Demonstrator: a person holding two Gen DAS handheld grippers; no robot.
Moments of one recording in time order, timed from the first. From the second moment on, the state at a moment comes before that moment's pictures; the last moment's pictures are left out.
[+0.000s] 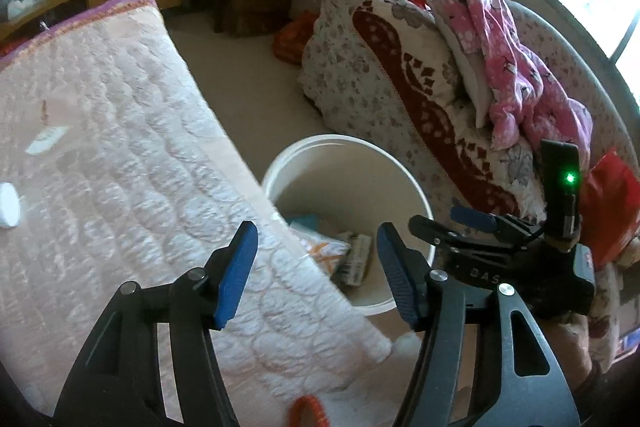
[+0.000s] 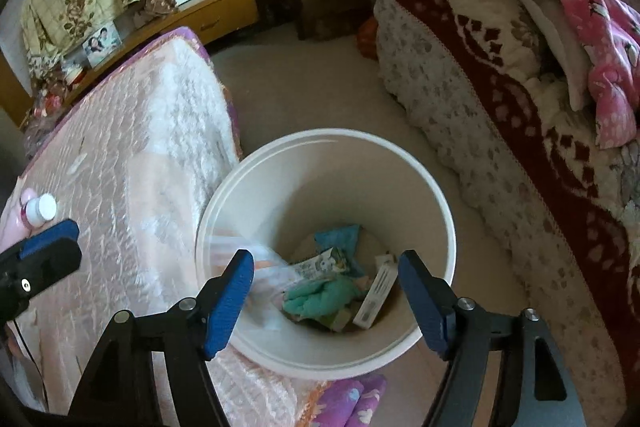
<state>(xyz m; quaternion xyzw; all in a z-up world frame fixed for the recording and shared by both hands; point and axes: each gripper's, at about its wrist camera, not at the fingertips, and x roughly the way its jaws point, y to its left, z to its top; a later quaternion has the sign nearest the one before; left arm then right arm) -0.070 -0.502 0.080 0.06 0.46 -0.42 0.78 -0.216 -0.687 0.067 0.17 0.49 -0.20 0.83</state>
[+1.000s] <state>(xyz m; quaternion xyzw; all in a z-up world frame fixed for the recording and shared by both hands) -0.098 -0.320 0.127 0.06 0.41 -0.31 0.86 -0.199 -0.519 0.144 0.11 0.45 -0.06 0.88</state>
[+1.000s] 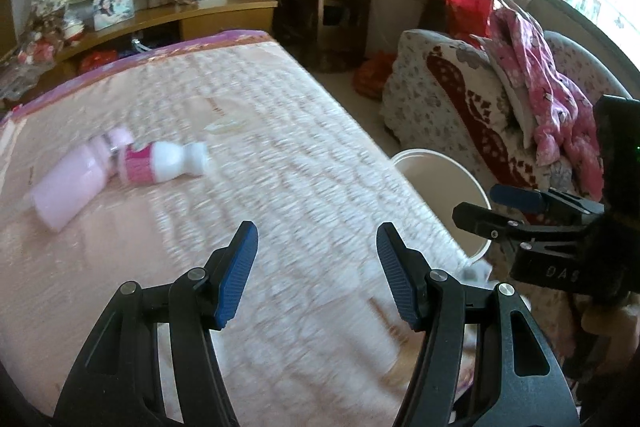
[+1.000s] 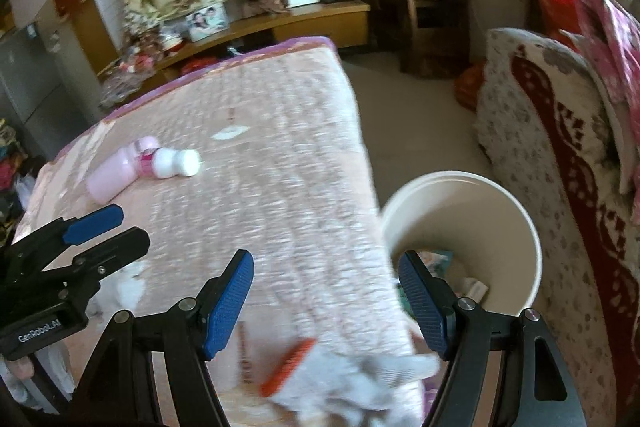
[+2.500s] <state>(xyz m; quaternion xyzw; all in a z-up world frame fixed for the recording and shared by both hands) -0.110 -0.151 0.042 0.05 0.51 -0.24 0.82 -0.149 -0.359 0.077 0.05 0.50 0.10 0.86</state>
